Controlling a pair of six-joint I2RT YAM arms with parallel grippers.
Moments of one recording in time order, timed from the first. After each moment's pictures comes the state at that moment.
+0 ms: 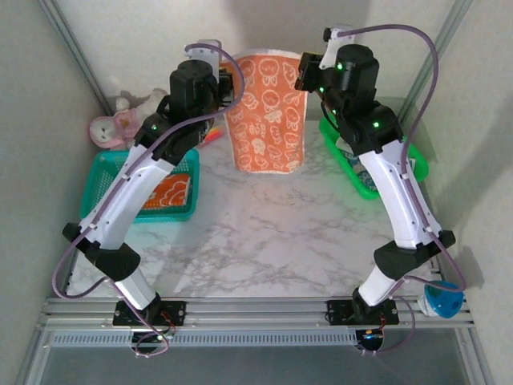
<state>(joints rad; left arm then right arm) -0.63 1.68 2.13 -0.60 -0.50 -0.16 0.53 1.65 2.19 -0.60 0.17 0.28</state>
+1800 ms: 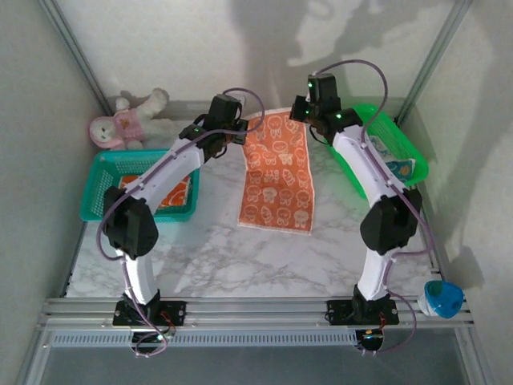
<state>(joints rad) -0.48 1.91 1.79 -0.50 -0.19 -0.15 0.38 1.91 1.94 -0.58 0.05 0.43</state>
